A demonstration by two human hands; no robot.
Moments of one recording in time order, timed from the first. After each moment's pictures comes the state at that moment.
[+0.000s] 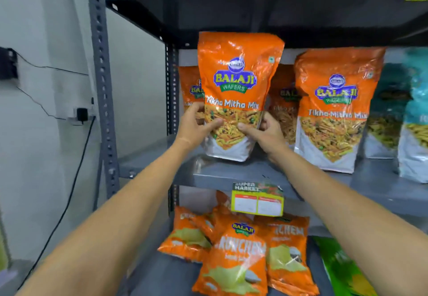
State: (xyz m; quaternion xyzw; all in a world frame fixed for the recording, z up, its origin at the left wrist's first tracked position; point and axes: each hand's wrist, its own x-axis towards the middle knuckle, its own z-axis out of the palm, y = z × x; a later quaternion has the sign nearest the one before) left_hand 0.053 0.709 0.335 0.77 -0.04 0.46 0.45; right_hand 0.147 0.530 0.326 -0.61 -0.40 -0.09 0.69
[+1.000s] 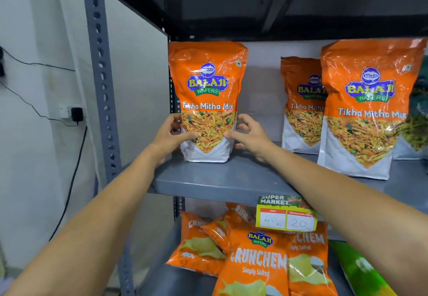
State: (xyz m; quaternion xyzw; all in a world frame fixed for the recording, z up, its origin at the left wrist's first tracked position) left_hand 0.050 0.811 0.316 0.74 0.01 0.35 0.57; right_hand 0.172 0.616 0.322 -0.65 -0.40 0.03 0.64
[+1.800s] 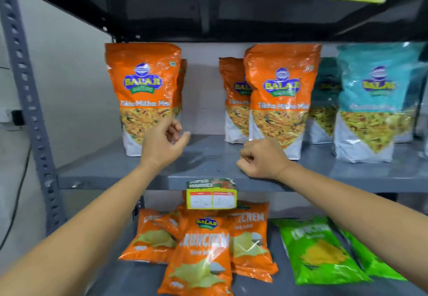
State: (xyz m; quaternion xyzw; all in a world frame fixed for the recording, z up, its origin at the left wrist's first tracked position) left_hand 0.059 0.670 0.302 0.78 -0.07 0.55 0.30; right_hand 0.135 0.420 0.299 -0.74 -0.49 -0.45 0.12
